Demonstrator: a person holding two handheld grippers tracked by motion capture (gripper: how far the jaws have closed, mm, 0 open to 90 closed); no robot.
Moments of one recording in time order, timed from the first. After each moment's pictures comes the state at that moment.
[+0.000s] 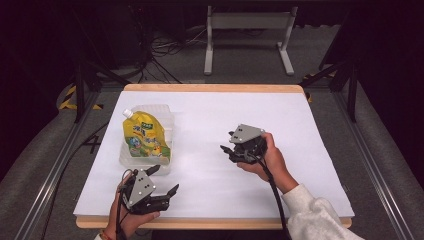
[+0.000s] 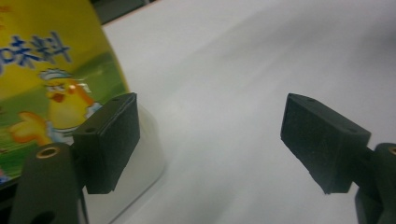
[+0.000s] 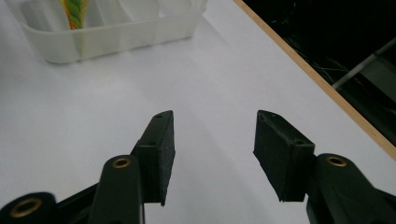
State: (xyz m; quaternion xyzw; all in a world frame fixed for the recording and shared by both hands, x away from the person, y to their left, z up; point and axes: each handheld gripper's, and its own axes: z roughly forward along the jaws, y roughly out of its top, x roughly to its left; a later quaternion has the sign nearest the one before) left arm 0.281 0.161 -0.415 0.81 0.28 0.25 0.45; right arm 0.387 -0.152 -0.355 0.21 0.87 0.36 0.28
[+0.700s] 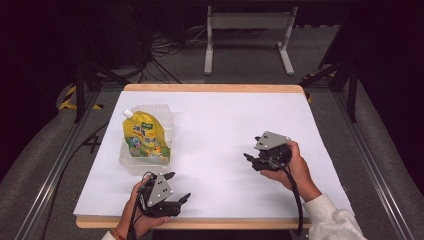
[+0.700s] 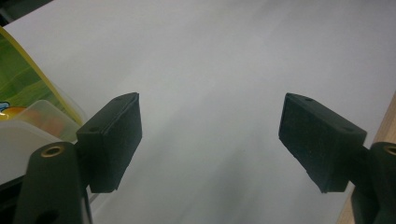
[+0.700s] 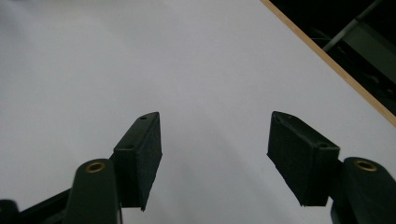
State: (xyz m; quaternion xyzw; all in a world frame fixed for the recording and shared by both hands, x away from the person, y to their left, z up) left arm 0.287 0.138 -0.433 0.85 0.25 0.21 0.42; right arm 0.373 -0.212 -0.371 0.24 0.87 0.33 0.28
